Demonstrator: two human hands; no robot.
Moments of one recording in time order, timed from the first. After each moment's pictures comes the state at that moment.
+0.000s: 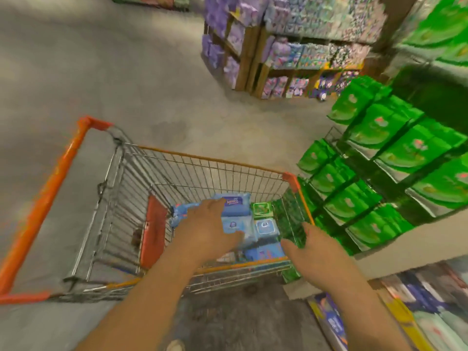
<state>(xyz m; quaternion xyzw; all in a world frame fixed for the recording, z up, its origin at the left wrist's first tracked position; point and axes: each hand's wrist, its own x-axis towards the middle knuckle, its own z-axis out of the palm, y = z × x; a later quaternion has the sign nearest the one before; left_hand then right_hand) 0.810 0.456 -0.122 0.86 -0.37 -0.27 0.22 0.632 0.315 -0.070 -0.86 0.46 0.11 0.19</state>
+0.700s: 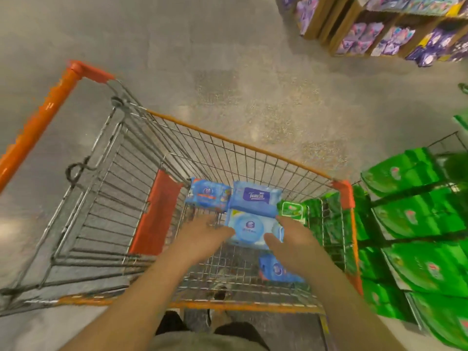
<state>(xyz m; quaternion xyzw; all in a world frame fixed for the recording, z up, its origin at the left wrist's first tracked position) 0.880 0.372 -0.233 0.82 0.01 -0.45 0.35 0.777 0.176 -0.222 -0.88 0.29 0.25 0.30</state>
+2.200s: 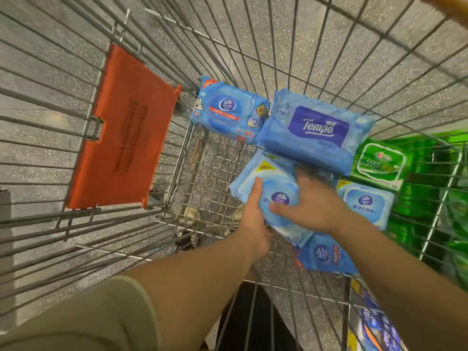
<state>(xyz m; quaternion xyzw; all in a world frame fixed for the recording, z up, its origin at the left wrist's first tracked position) 0.820 0.258 -0.552 0.36 0.45 -0.42 0.70 0.832 0.124 -0.515 -0.90 0.11 0.39 0.18</state>
